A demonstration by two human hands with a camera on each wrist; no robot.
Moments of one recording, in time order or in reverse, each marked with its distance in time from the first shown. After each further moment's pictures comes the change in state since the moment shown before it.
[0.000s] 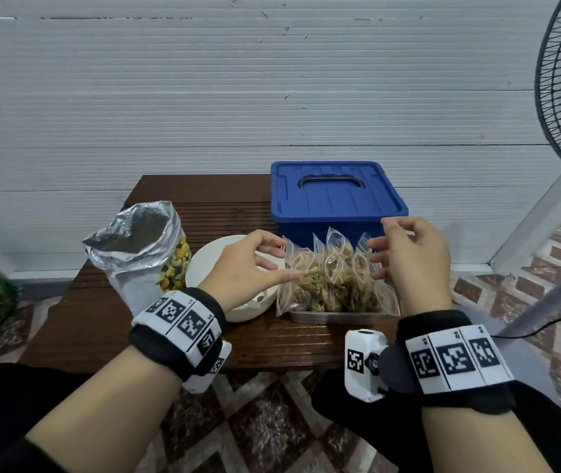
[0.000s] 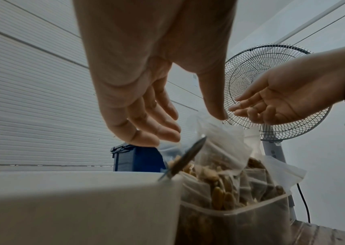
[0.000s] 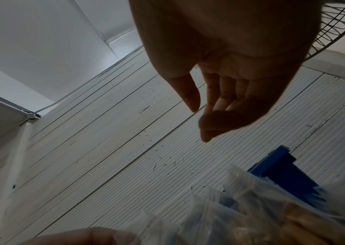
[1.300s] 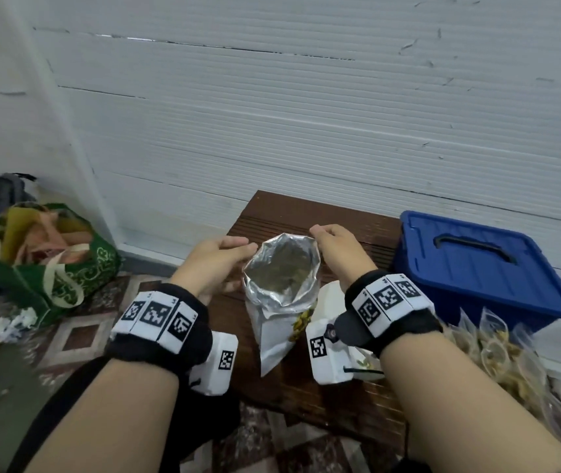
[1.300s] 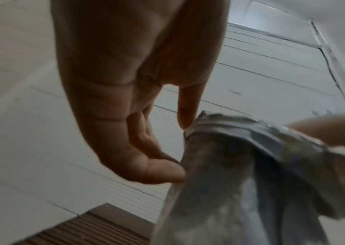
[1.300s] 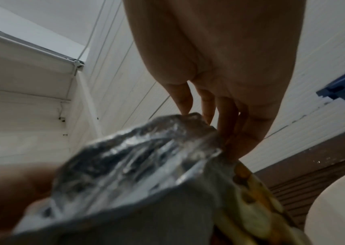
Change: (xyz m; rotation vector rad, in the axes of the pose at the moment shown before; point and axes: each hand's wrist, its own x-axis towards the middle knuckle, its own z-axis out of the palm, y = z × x) left_hand -0.031 -0.066 -0.188 -0.561 0.422 -0.506; right_hand -0.020 -0.038 0.257 -0.332 -0.695 0.033
